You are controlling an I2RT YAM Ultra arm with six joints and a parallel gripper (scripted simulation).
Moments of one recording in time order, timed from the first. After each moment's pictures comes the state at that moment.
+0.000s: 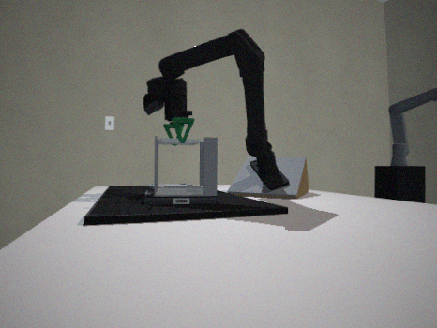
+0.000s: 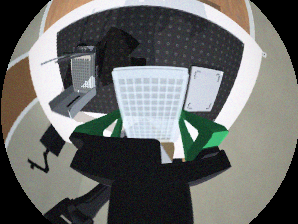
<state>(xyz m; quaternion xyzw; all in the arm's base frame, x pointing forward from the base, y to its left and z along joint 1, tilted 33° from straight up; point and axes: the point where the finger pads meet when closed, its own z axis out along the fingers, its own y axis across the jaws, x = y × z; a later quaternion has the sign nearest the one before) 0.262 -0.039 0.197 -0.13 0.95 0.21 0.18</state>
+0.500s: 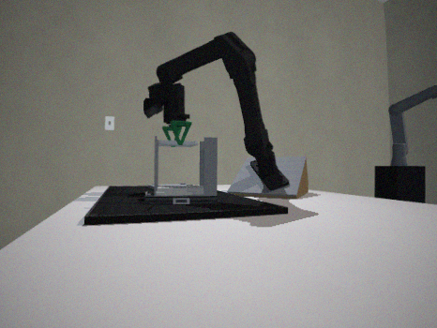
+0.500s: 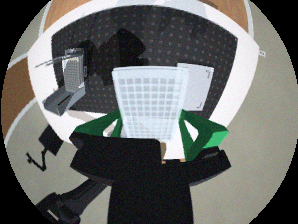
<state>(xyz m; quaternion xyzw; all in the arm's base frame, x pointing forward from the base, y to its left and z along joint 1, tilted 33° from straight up) 0.271 -0.080 0.177 -0.14 0.95 0.21 0.18</state>
